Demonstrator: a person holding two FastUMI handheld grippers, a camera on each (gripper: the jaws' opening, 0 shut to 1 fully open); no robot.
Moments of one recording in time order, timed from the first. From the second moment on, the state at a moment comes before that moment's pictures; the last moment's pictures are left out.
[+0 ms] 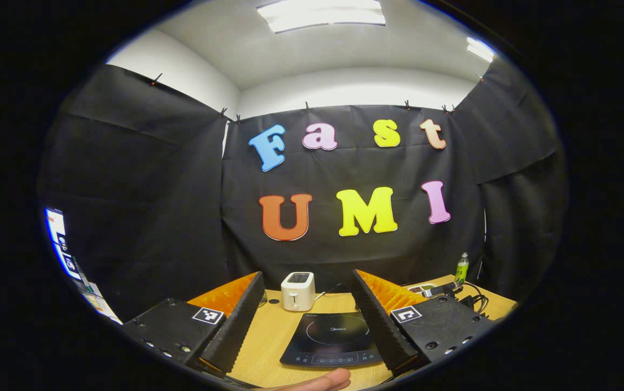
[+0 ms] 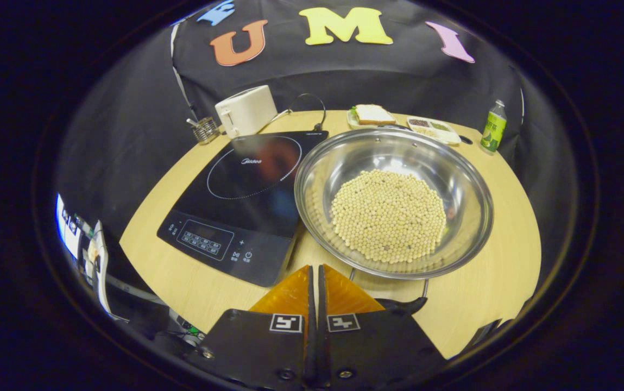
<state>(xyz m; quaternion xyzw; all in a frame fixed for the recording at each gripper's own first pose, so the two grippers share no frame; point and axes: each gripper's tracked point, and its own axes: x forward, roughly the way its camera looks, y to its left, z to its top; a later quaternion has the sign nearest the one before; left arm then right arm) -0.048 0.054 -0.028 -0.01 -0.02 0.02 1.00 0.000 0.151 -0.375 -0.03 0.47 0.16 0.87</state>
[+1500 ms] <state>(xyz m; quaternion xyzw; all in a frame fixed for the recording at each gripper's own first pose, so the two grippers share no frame) -0.045 0.019 -0.037 -0.02 0.00 -0.01 1.00 -0.012 0.112 -0.387 -0.06 0.49 0.20 0.85</state>
